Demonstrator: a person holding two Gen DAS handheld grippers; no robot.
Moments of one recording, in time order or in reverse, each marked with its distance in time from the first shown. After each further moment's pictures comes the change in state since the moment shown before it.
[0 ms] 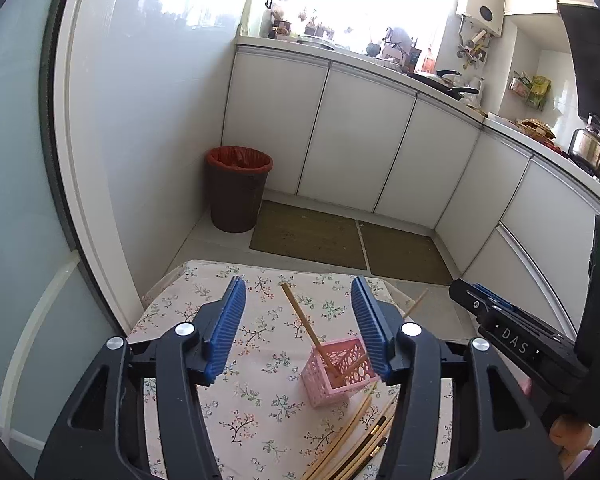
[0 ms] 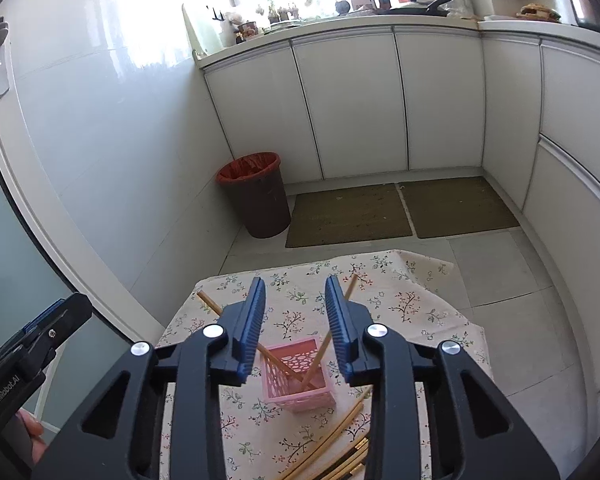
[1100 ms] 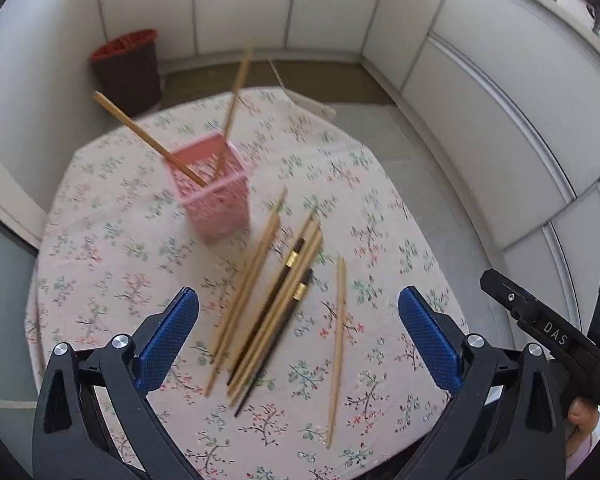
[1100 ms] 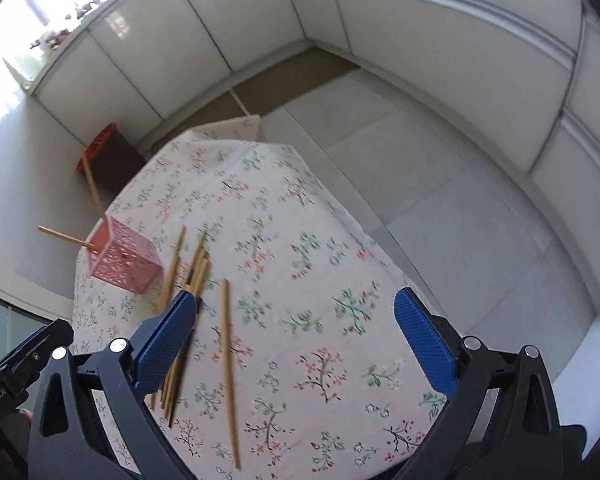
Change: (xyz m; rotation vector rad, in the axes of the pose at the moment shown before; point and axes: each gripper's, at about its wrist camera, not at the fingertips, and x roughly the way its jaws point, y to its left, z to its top) left arm 0.065 -0.114 -0.135 0.291 0.582 -0.189; right arm -0.076 -0.191 -0.184 0.524 0.291 -0.311
